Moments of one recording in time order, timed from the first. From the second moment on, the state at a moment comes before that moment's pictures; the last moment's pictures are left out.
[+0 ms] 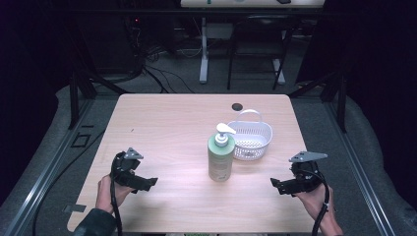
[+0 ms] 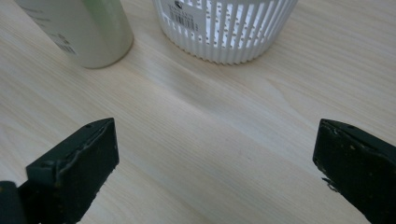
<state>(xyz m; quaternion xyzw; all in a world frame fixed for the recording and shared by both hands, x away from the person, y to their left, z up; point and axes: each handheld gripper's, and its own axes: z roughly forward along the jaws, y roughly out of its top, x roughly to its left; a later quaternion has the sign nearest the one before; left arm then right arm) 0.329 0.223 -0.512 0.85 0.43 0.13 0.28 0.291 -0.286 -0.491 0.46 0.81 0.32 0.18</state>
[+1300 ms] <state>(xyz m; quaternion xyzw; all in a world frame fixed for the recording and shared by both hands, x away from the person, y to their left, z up) 0.343 0.224 -0.516 0.86 0.42 0.10 0.28 0.306 -0.216 -0.439 0.38 0.79 0.44 0.18</state>
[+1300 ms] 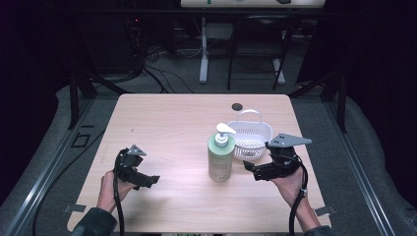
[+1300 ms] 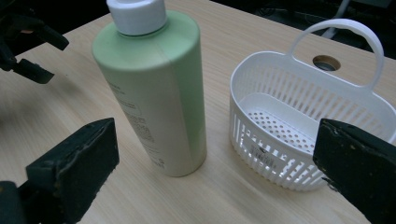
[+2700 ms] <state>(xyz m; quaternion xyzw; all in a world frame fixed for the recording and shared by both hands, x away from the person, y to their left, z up) 0.341 0.222 -0.515 0.86 0.41 0.09 0.28 0.324 -0.151 -0.435 0.31 0.70 0.60 0.22</state>
